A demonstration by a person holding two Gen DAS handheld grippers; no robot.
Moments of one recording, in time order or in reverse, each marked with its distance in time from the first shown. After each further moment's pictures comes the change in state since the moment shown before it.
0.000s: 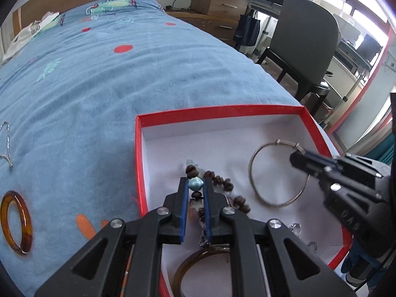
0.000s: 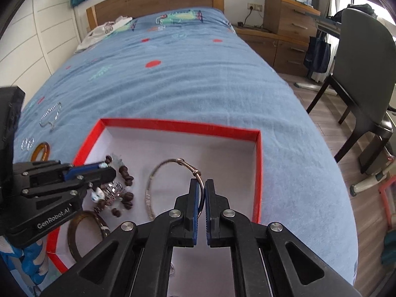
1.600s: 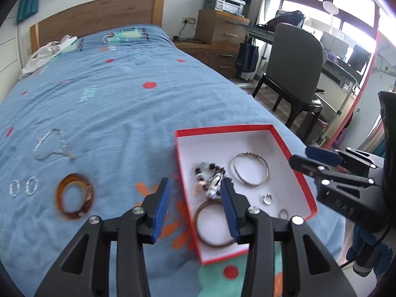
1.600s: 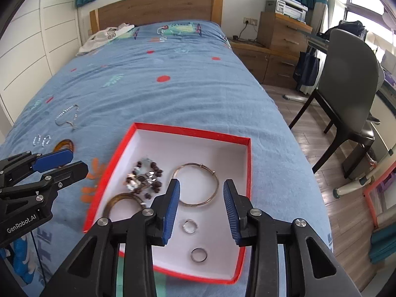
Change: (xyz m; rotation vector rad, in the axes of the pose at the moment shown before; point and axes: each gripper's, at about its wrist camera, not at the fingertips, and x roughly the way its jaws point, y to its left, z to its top) left arm -0.138 0.008 -0.042 -0.003 -0.167 0.042; right arm -0.095 0.034 -0.012 -0.027 -0.068 -0.064
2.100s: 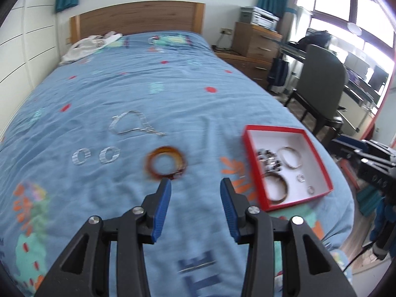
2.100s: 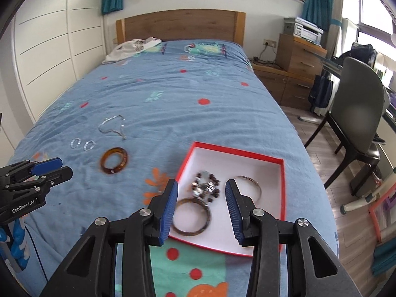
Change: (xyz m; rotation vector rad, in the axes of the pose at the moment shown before) left arm -0.114 0.106 -0.052 -0.113 -0.042 0.151; right arm -0.077 0.078 0.000 -0.072 -0.098 0.081
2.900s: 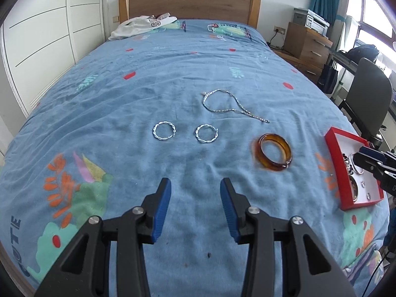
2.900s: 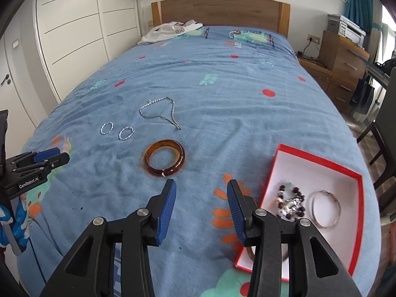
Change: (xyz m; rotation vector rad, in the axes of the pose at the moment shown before) left arm 0.030 0.142 -0.024 -0.138 0.052 0.198; right arm 0.083 0.097 0.010 -0.087 0.080 0.180
